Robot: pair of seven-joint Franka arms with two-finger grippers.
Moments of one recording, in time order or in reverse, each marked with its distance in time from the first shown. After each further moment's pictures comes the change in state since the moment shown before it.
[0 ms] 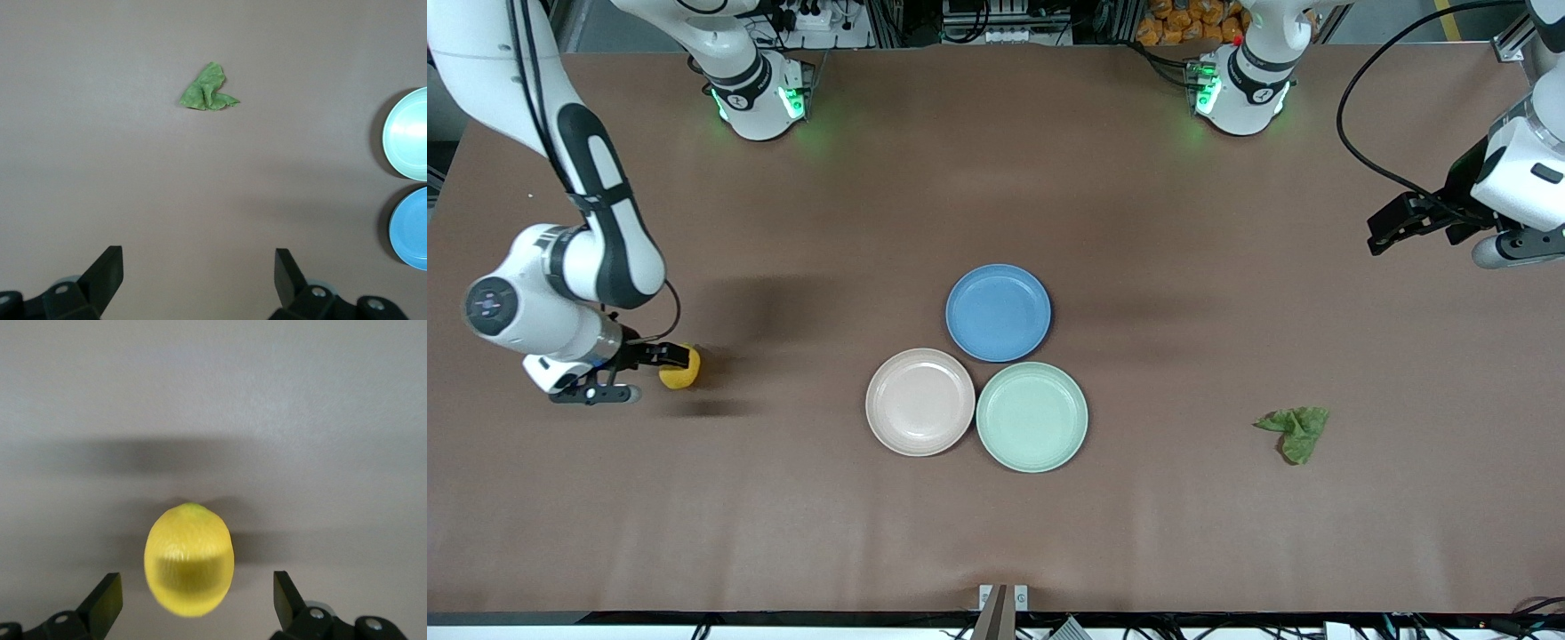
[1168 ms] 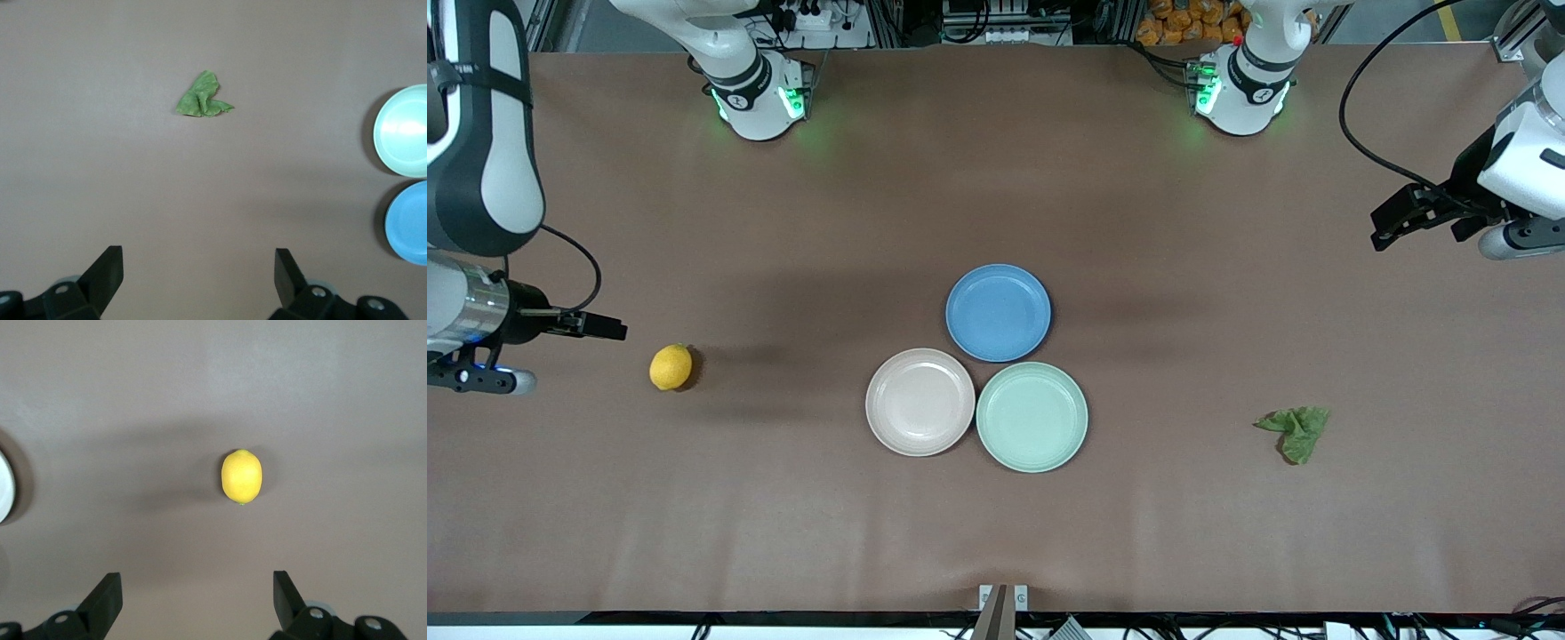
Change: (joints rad) left arm -0.006 -0.004 -0.004 0.031 0.001 -0.011 0.030; right arm 0.045 -0.149 -0.004 0.405 -0.013 -0.653 0.219
